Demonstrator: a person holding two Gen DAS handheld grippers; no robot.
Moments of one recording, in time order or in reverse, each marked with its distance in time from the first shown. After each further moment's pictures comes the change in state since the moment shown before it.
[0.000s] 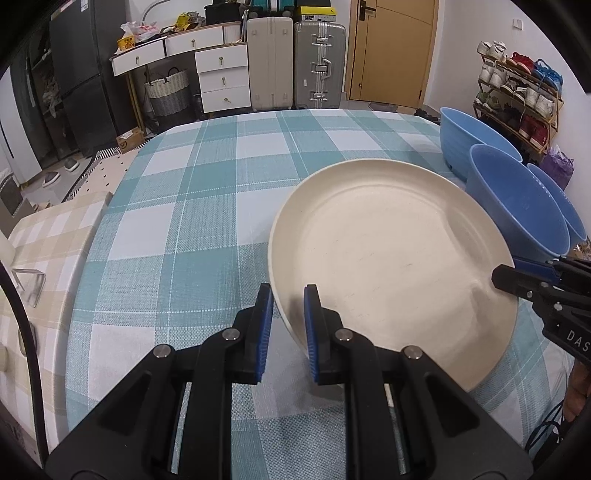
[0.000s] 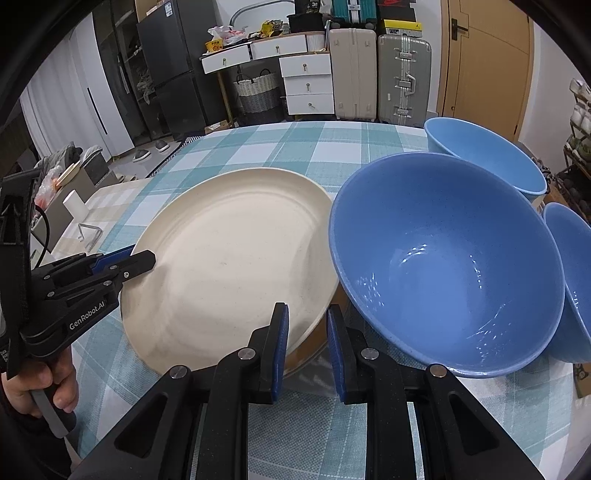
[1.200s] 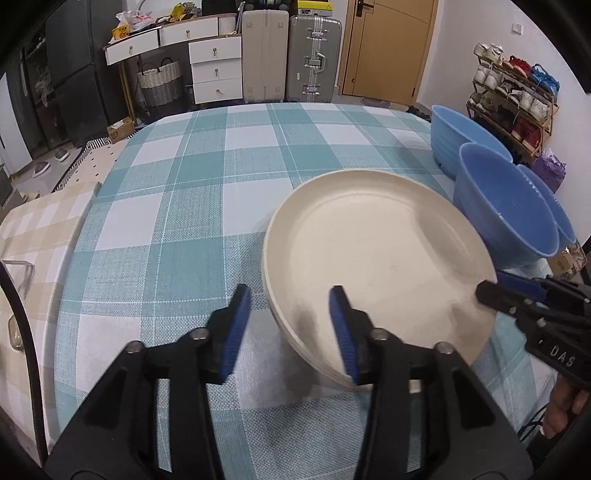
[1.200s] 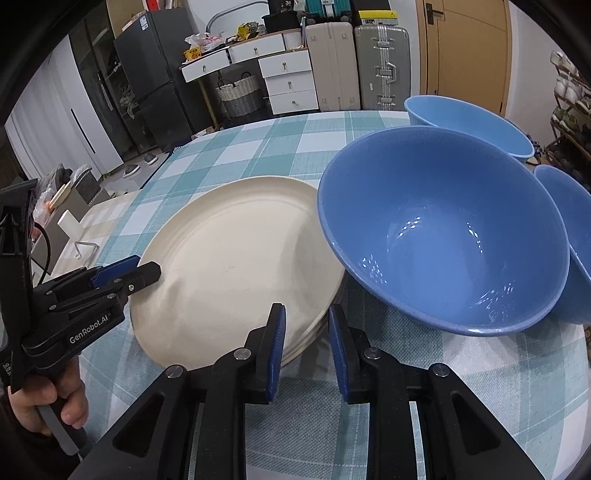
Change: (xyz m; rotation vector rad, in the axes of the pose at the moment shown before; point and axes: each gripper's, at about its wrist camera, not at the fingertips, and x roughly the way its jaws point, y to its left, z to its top) left arm -0.001 0.002 -0.002 -0.027 0.025 -0.066; right arm -0.001 -0.004 -0.012 0.098 0.024 0.008
